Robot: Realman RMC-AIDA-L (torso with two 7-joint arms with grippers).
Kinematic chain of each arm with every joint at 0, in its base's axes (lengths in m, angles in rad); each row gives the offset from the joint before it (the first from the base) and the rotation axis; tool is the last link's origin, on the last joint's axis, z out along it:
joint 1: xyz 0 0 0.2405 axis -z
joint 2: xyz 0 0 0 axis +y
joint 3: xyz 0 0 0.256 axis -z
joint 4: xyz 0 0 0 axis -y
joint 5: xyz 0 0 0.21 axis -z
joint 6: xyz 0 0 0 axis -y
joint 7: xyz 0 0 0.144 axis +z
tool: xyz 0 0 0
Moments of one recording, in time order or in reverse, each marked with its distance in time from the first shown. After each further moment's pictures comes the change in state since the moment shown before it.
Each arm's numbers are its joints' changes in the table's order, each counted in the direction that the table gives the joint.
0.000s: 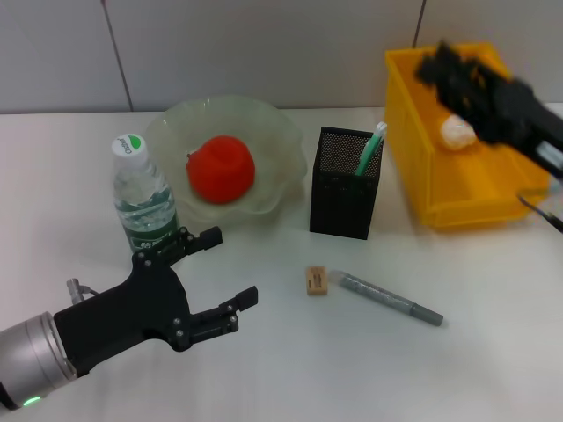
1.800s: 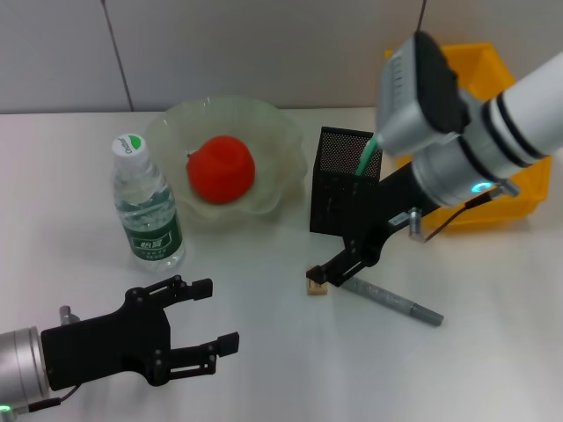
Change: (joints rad) left arm -0.005 0.064 -0.099 -0.074 -0.113 0.050 -0.328; right arm -0.575 0.116 -0.394 0.138 1.741 0.042 0.510
